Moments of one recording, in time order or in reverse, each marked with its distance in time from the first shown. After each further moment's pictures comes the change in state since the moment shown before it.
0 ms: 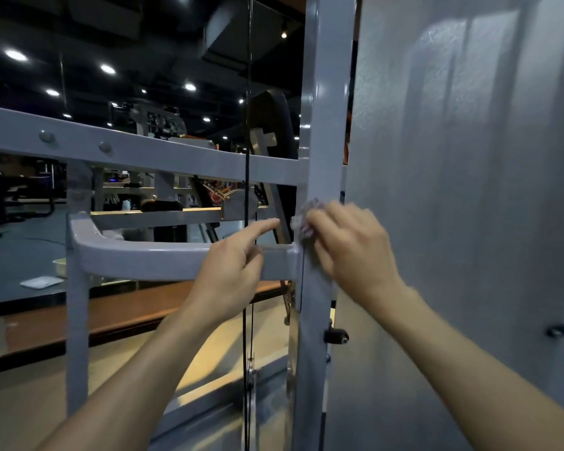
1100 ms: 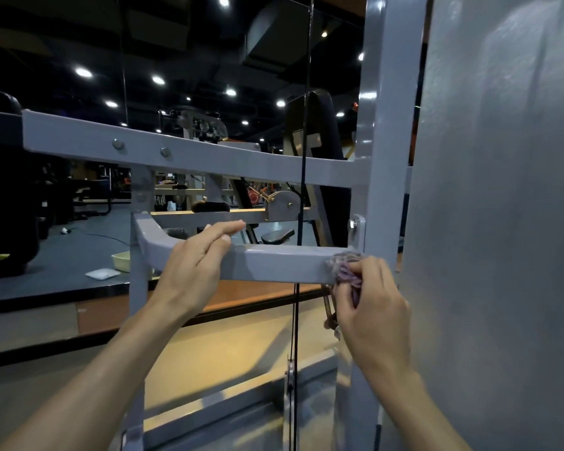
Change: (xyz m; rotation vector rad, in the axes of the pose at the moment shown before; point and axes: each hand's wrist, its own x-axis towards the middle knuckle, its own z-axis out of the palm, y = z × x) left_hand -0.024 -0.053 -0.096 0.036 0.125 -0.144; right_hand -0.037 -0.094 0.026 0.438 0.031 0.591
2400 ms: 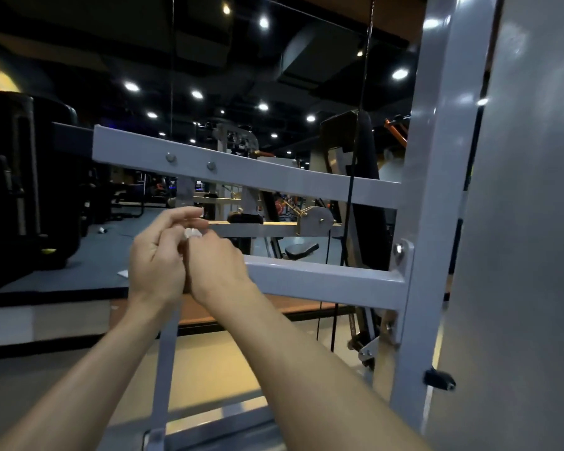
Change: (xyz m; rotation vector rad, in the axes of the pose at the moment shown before) left_hand 0.003 -0.034 -0.069 -0.331 0.480 0.021; right_hand 0.056 -0.217 0.119 -0.081 -0.729 -0.374
